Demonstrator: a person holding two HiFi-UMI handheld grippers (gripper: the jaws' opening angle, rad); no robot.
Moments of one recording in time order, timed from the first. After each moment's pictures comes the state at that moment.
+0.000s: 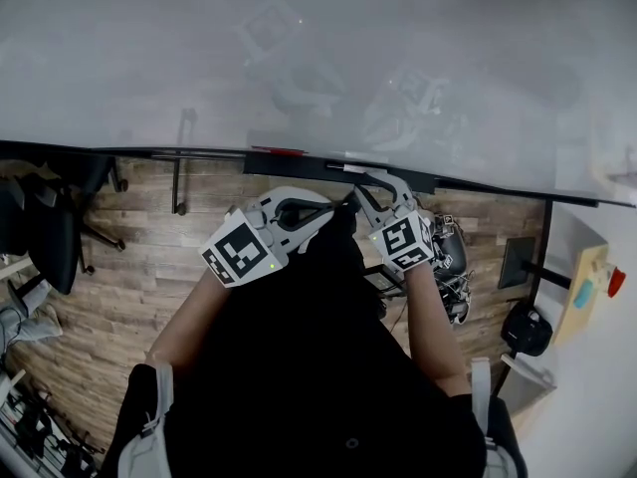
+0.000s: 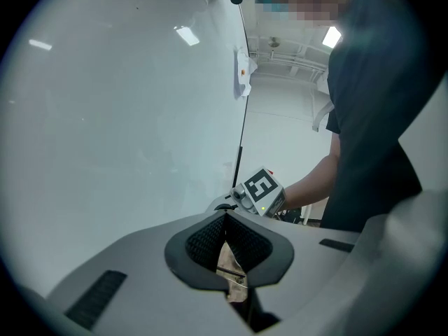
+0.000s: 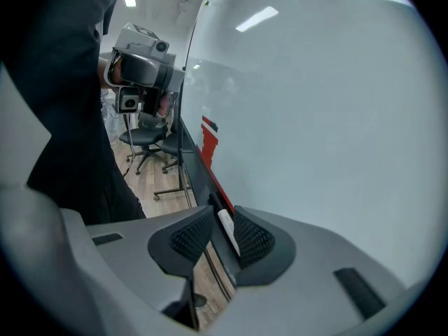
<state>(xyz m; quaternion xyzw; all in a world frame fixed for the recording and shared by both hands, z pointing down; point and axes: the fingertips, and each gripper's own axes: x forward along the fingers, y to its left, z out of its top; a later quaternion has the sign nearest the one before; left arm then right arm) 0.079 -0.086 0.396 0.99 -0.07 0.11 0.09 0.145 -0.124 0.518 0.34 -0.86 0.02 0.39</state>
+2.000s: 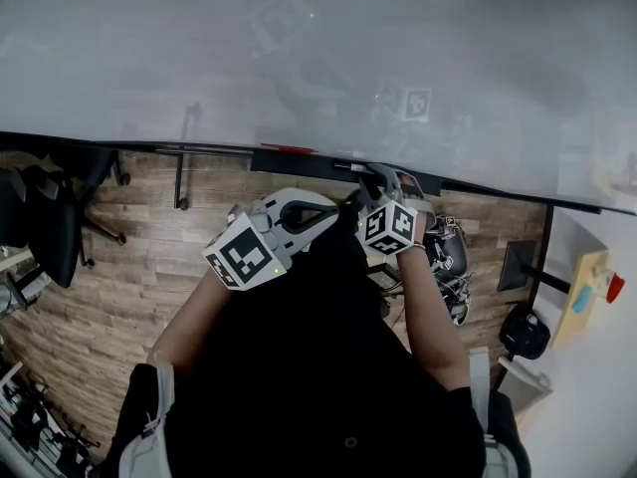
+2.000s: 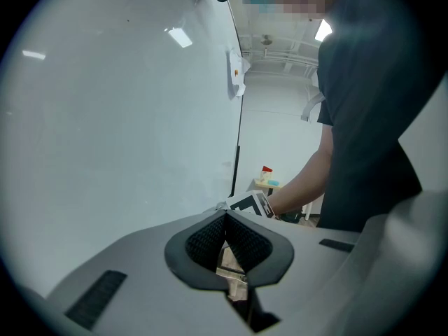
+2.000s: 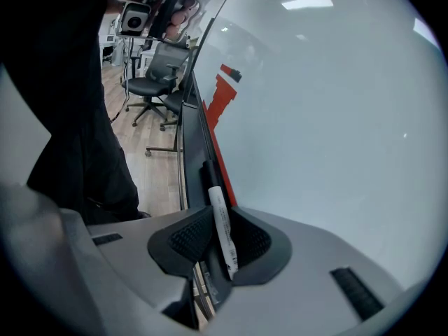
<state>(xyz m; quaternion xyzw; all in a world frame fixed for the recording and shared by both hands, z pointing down) 0.076 -0.080 0.393 0.99 -0.07 0.11 0.06 0.156 -0.144 0.567 0.31 -0.78 -0.08 0.53</state>
